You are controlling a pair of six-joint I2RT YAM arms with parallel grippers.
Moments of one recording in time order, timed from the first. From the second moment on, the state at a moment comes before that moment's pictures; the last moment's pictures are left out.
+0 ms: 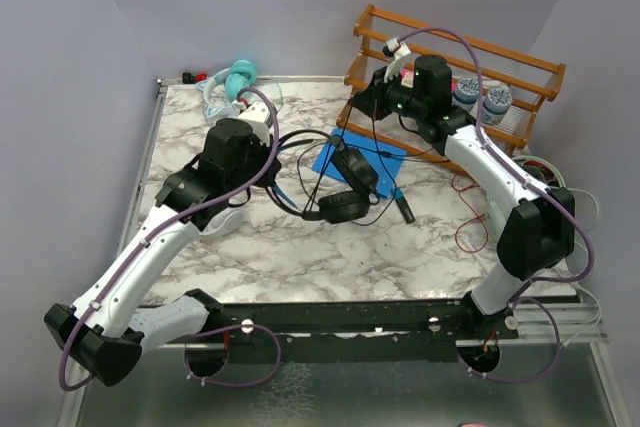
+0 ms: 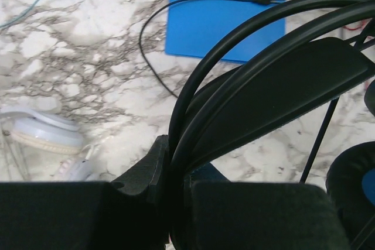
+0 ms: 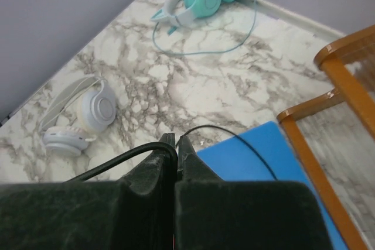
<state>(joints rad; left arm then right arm) -0.56 1.04 1.14 -0.62 -0.07 -0.22 0.39 1.67 1.50 -0.08 -0.46 0.12</state>
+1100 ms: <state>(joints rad) -0.47 1.28 1.51 -0.73 0.22 -0.87 0.69 1.64 0.58 1.41 -0.73 0.60</state>
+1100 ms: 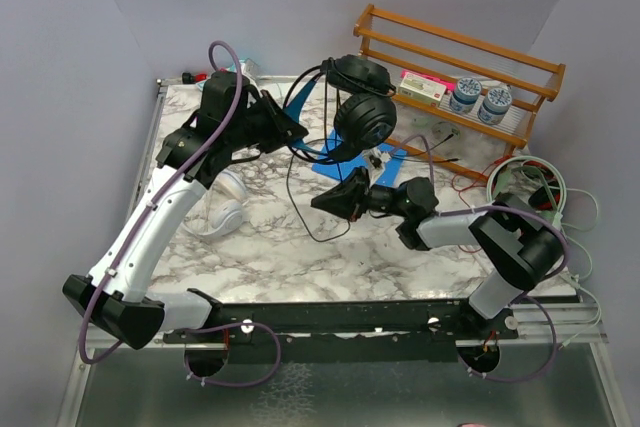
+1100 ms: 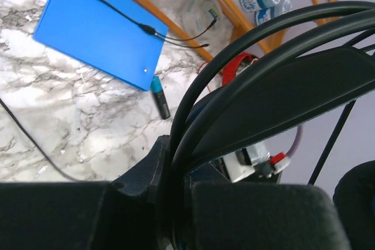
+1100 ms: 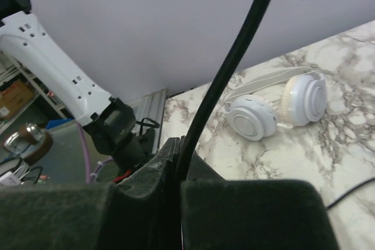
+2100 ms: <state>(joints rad) -0.45 1.27 1.42 -0.75 -0.70 -0.59 0.93 1.31 0.73 1.01 -0.75 0.57</state>
